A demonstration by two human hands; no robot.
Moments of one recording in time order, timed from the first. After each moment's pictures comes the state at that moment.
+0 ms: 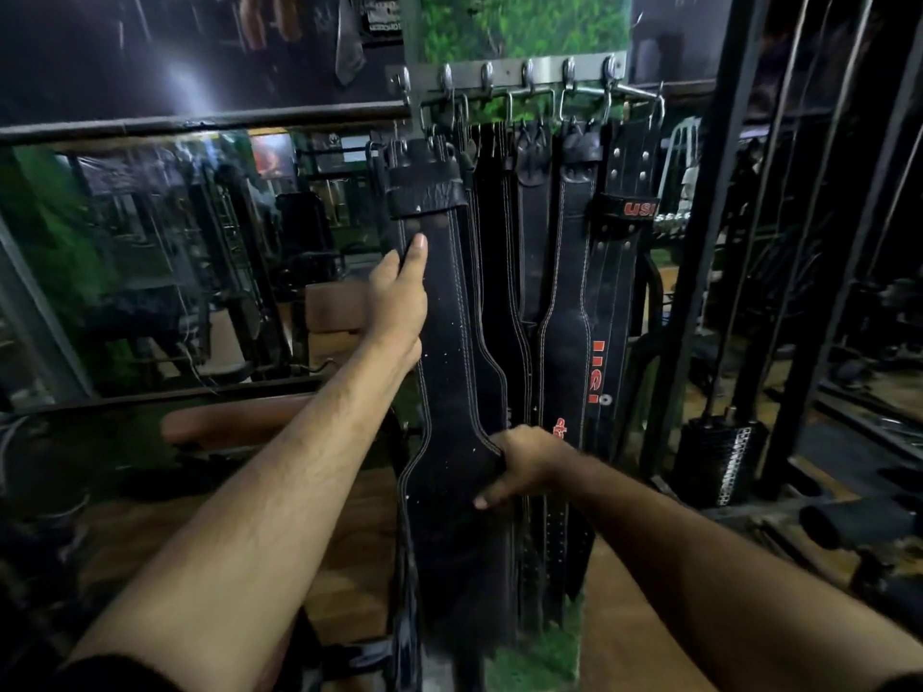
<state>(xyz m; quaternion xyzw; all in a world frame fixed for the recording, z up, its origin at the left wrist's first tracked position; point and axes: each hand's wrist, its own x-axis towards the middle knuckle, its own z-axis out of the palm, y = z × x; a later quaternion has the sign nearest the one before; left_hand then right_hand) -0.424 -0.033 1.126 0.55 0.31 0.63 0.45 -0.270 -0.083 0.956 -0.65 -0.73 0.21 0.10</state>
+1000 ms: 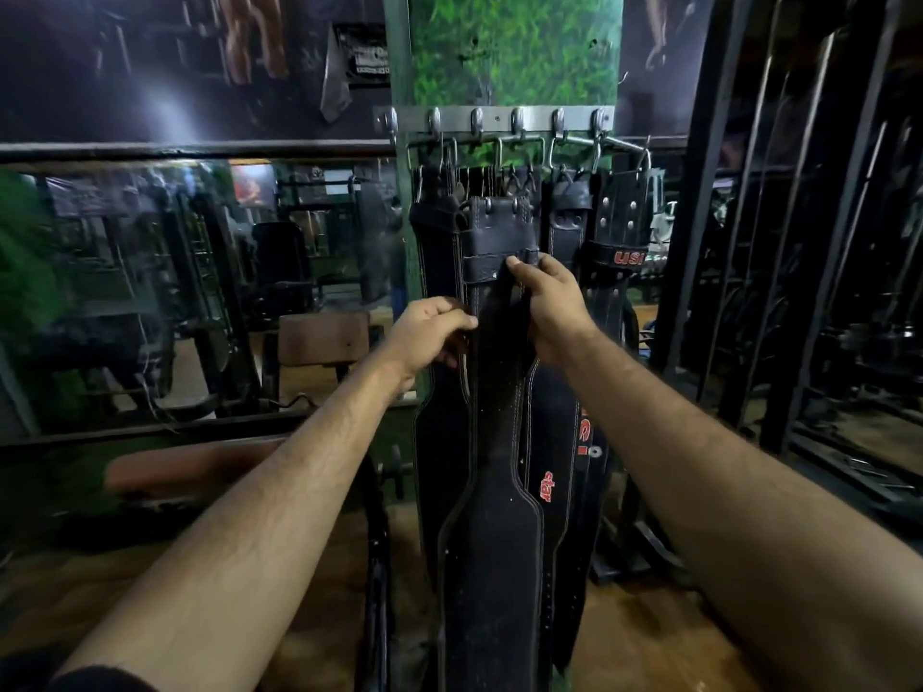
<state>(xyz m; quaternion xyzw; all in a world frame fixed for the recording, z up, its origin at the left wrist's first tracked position) -0.404 0.025 1.127 0.74 0.27 0.42 0.45 -0.251 -0.039 1.149 -0.36 -0.45 0.35 0.74</state>
